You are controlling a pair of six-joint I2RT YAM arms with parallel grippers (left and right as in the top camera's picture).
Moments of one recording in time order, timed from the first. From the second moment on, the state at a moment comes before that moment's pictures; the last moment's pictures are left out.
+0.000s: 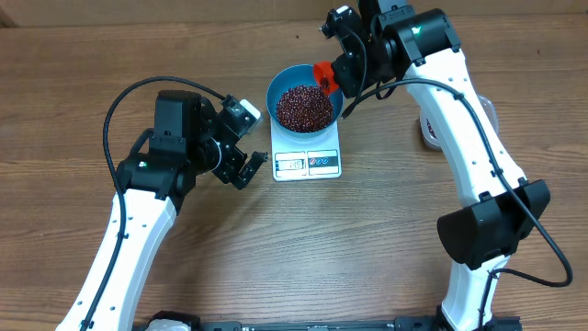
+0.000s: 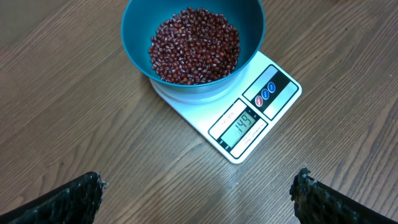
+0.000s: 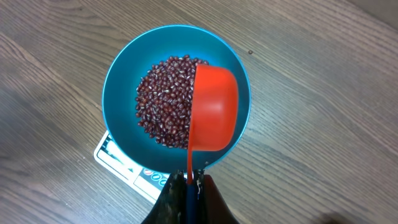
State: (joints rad) left arm -0.18 1.33 1.10 -0.65 0.34 0.47; right arm 0.36 2.05 2.20 -1.24 -0.18 -0.23
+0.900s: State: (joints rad) left arm -0.18 1.33 1.10 -0.65 0.34 0.47; right arm 0.14 2.05 2.20 -1.24 -0.68 -0.19
